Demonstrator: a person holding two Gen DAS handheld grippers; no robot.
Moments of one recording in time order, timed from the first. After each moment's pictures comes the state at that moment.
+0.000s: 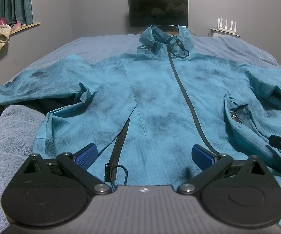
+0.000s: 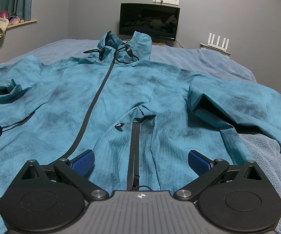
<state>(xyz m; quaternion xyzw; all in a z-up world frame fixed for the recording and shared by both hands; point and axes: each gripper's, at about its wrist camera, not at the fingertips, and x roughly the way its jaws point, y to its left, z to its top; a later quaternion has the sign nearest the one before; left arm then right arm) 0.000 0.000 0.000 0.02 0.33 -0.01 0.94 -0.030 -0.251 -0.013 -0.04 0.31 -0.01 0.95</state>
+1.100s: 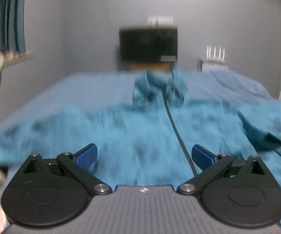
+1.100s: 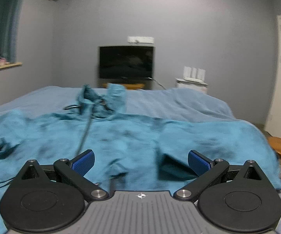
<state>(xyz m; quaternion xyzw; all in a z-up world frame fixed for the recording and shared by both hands) 0.035 0.029 0.097 0.04 0.22 -0.05 0.97 -0.046 -0.301 0.071 0.00 0.19 -0.08 0.98</state>
